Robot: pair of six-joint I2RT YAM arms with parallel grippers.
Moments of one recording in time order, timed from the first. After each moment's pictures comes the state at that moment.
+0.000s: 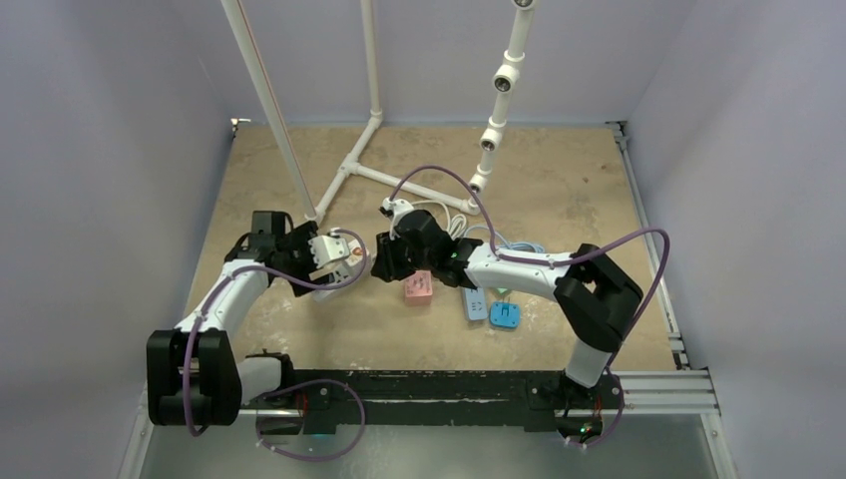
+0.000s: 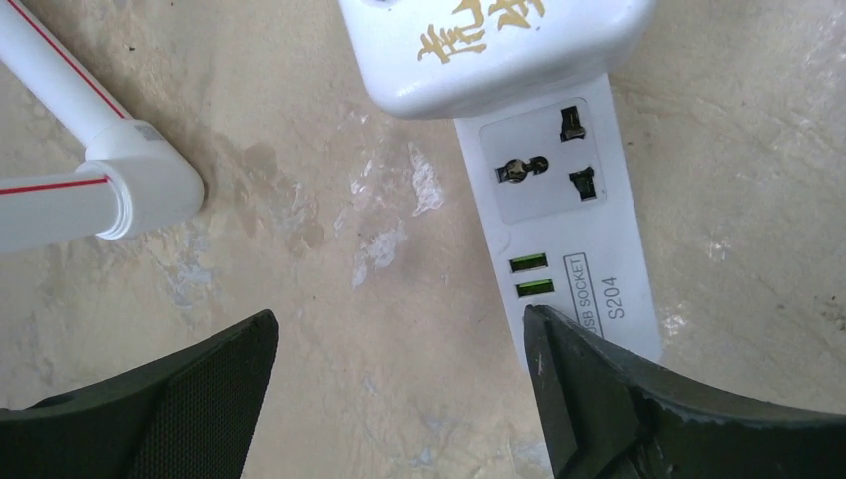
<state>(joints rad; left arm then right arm) 0.00 1.20 0.65 -0.49 0.41 1.17 0.96 1.75 1.11 0.04 -0.09 0.53</state>
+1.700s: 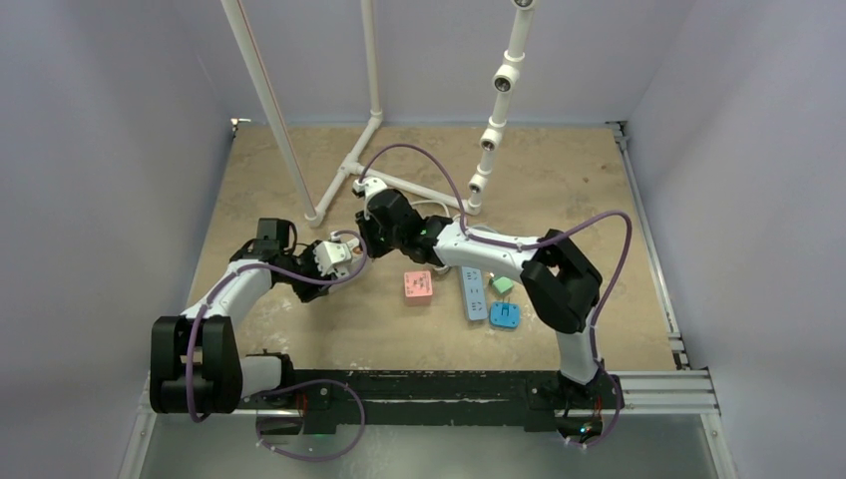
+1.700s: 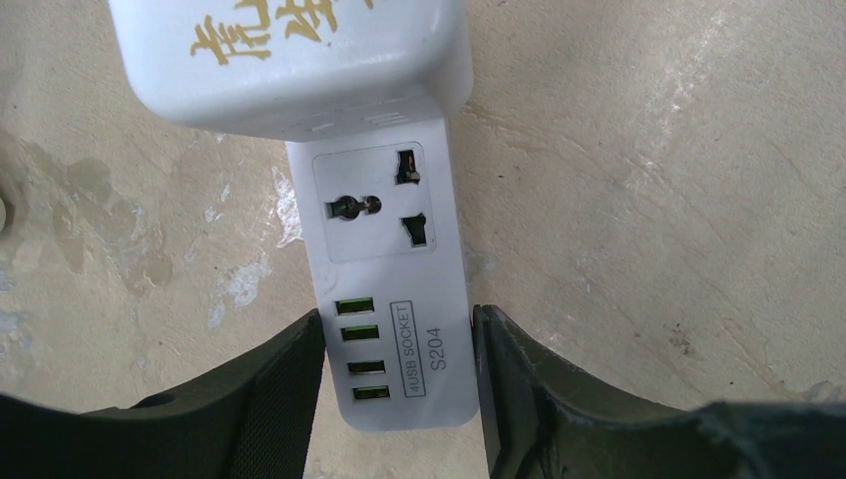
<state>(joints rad) 0.00 1.25 0.61 -0.52 0.52 1.06 0.96 1.96 1.45 -0.12 0.04 0.36</state>
